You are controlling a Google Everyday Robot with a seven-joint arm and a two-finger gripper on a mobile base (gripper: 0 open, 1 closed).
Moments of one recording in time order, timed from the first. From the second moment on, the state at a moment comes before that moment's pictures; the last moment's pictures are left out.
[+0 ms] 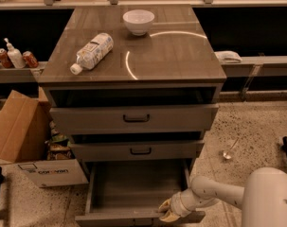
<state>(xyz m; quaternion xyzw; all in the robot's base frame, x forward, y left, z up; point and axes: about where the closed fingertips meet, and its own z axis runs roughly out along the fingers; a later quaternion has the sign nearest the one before) 0.421 -0.095 0.194 -0.66 0.65 0.32 0.21</state>
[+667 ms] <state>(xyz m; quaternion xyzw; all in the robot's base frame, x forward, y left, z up) 0.421 -0.095 0.194 -0.66 0.65 0.32 0.21</state>
